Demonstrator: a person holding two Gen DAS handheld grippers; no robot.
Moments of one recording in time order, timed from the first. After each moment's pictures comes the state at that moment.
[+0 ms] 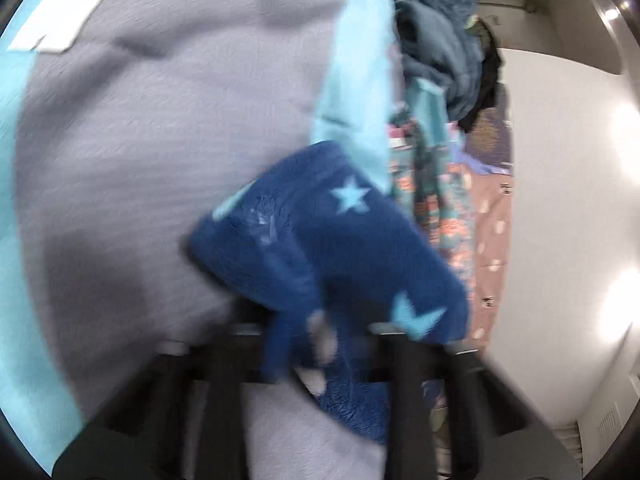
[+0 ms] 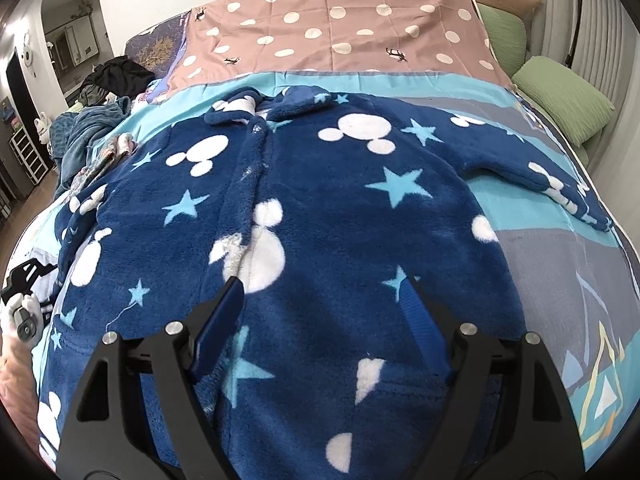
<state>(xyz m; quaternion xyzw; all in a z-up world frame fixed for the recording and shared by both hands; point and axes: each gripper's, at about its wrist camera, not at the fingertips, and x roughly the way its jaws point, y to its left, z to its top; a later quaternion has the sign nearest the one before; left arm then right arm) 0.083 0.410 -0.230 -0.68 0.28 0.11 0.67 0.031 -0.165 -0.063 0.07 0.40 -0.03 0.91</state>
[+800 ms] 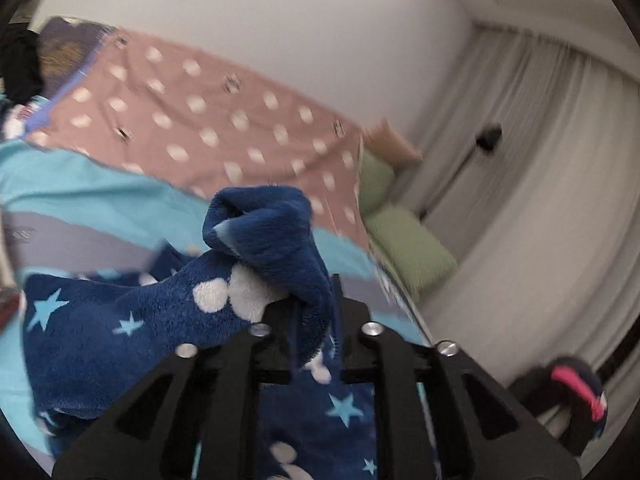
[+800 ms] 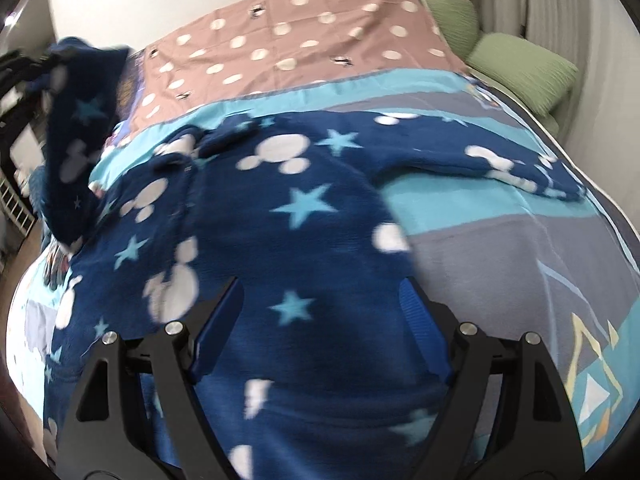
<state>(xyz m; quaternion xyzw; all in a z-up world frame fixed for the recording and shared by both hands) 0.198 -0.035 0.063 -0.18 0.29 -0.34 0.88 0.017 -0.251 -0.065 0.14 0.38 -0.10 0.91</state>
